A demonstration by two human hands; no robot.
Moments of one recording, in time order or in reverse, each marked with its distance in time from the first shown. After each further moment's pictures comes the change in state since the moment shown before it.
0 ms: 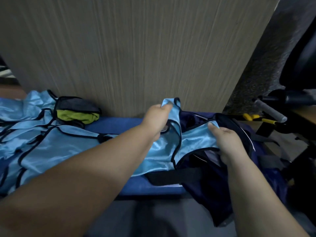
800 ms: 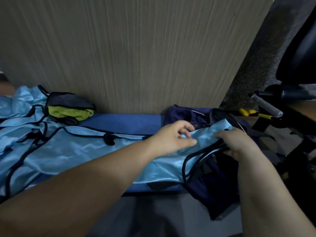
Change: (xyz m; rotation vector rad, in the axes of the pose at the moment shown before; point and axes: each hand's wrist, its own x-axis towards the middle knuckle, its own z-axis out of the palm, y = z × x) left_hand -0.034 -0.039 0.011 0.491 -0.531 0.270; right_hand 0.011 -0.002 -0.032 -0.214 -0.022 0.189
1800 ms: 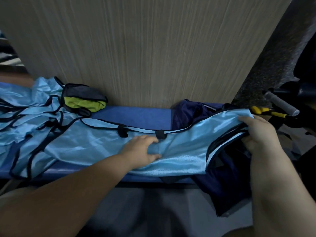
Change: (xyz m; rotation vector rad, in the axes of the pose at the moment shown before) left_hand -0.058 -0.107 -0.035 0.669 0.099 -0.277; right_hand 0.002 -0.004 -0.006 0.402 0.179 -0.141
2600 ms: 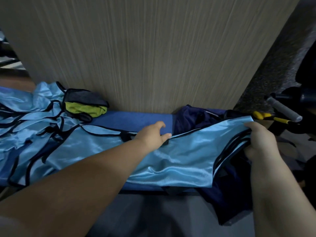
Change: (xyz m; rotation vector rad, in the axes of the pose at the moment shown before) left_hand 0.056 0.027 -0.024 -0.095 0.100 -0.109; right_hand 0.002 0.003 0.011 0.119 0.140 0.097
